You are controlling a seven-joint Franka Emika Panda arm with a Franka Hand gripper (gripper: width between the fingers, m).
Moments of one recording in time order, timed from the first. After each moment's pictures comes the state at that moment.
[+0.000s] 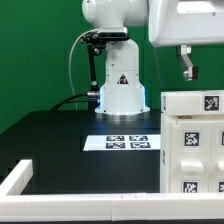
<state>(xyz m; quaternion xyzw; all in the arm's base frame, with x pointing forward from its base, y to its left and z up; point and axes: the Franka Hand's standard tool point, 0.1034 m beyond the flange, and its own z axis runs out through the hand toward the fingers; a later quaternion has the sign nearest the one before) 0.639 0.093 0.190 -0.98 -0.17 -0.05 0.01</state>
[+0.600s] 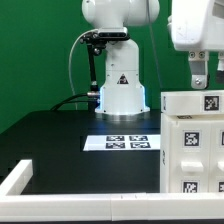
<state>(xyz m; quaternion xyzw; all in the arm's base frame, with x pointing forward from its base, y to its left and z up) 0.638 0.081 0.180 -0.88 -0.47 -0.01 -0.03</state>
